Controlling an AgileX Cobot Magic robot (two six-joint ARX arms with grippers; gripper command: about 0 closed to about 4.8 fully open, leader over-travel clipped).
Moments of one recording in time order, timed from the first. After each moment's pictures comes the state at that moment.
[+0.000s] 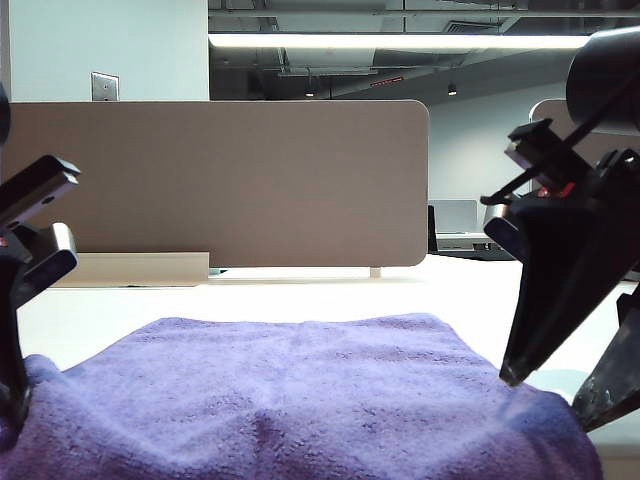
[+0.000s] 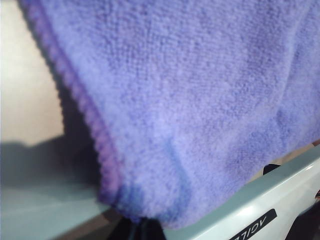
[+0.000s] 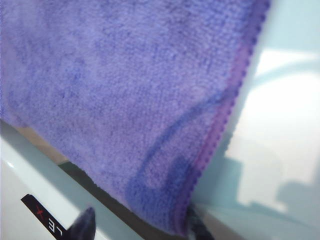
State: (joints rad) left arm -0.34 1.24 0.52 -0.58 0.59 -0.47; right arm 0.46 1.30 0.61 -0.56 -0.58 0.34
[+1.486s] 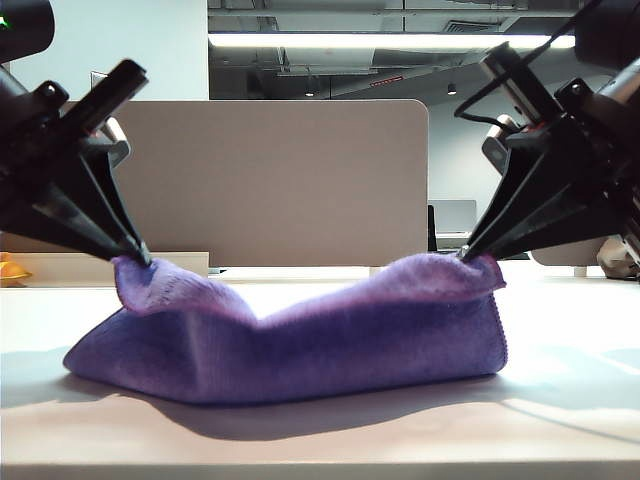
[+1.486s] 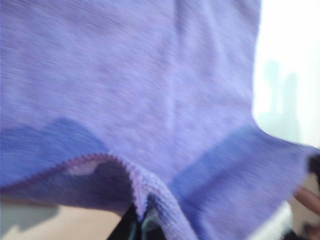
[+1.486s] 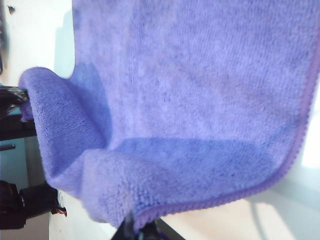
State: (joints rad) left arm -0.34 1.23 0.70 -0.42 0.53 -0.59; right arm 0.33 1.30 0.71 -0.40 -0.74 0.50
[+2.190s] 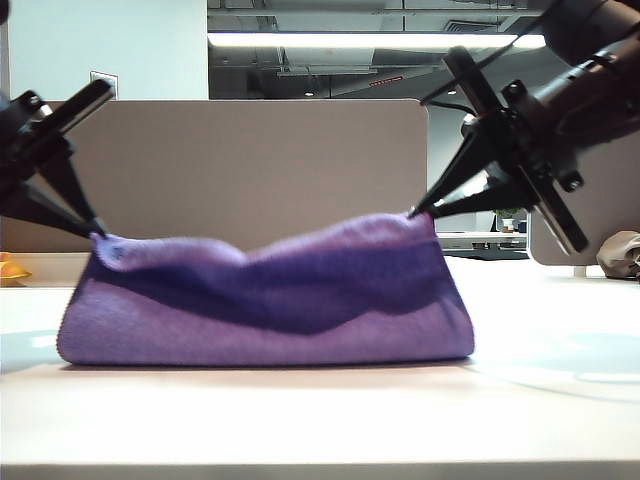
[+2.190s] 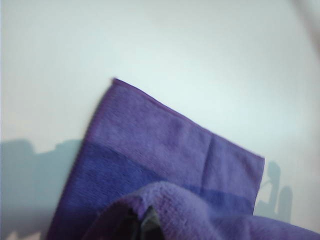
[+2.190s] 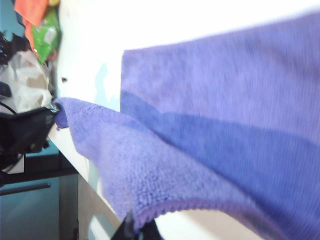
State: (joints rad) left arm -0.16 1.24 0.70 -0.20 0.36 -0.76; right arm 0.30 1.46 0.84 -0.12 -0.76 0.70
